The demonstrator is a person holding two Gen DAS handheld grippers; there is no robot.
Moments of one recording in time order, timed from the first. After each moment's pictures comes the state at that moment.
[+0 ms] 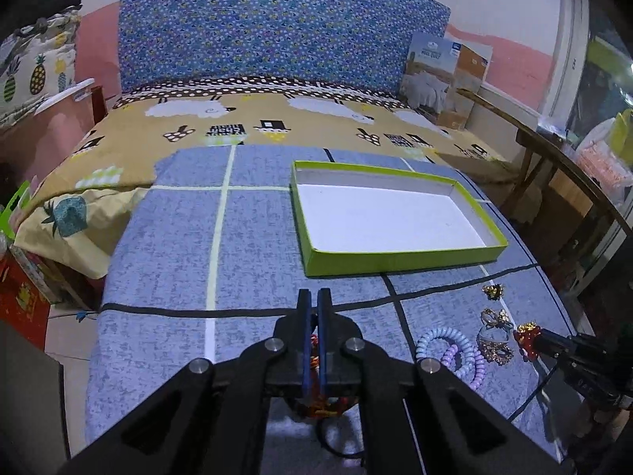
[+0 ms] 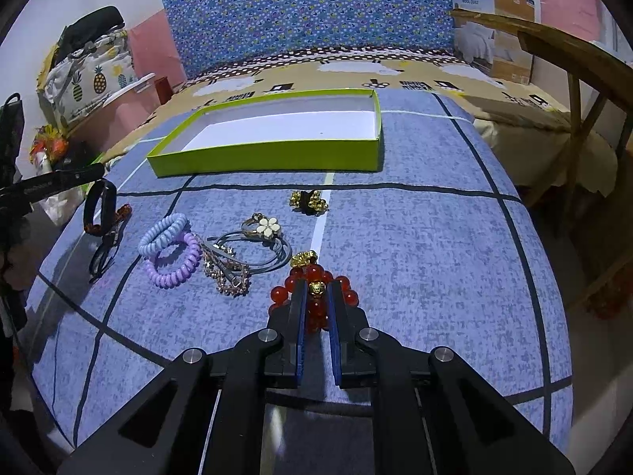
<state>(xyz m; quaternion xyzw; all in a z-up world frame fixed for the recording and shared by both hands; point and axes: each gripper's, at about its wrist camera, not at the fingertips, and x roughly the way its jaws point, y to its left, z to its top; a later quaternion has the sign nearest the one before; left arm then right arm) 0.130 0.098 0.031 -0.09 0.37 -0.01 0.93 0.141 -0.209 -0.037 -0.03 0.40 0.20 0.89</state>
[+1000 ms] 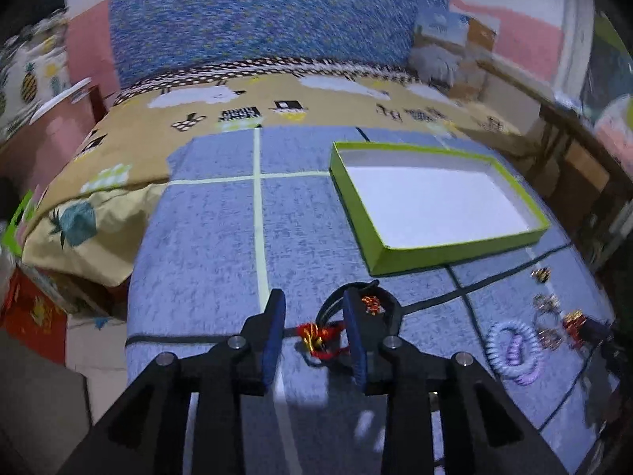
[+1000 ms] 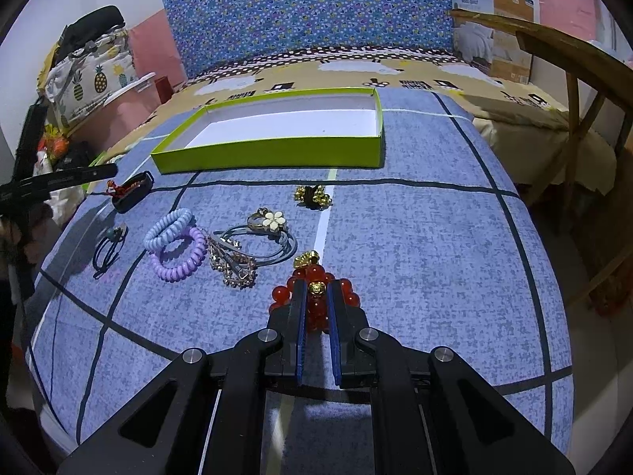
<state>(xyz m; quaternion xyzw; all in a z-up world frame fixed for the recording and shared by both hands) 0.166 0.130 0.005 -0.04 0.41 -0.01 0.91 0.133 -0.209 -0.037 -0.03 0.41 0.20 0.89</state>
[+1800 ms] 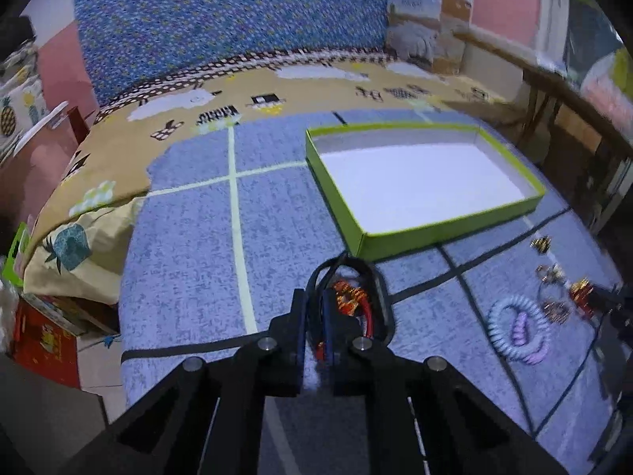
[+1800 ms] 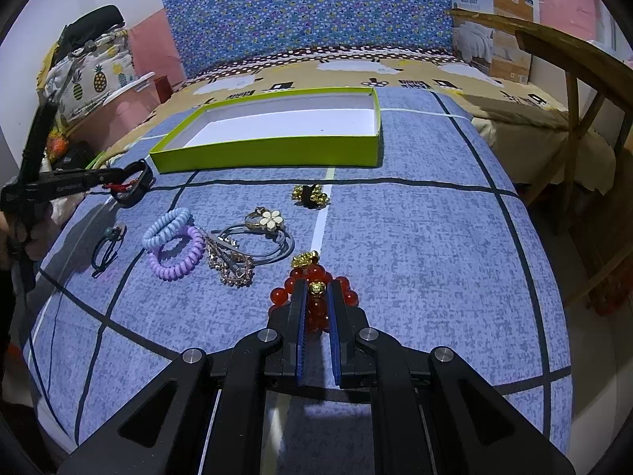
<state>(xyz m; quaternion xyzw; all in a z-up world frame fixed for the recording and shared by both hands) 0.163 0.115 0.008 0.00 0.42 -0.03 0.91 0.135 -0.211 -0.037 -0.03 0.41 0.20 0.89</state>
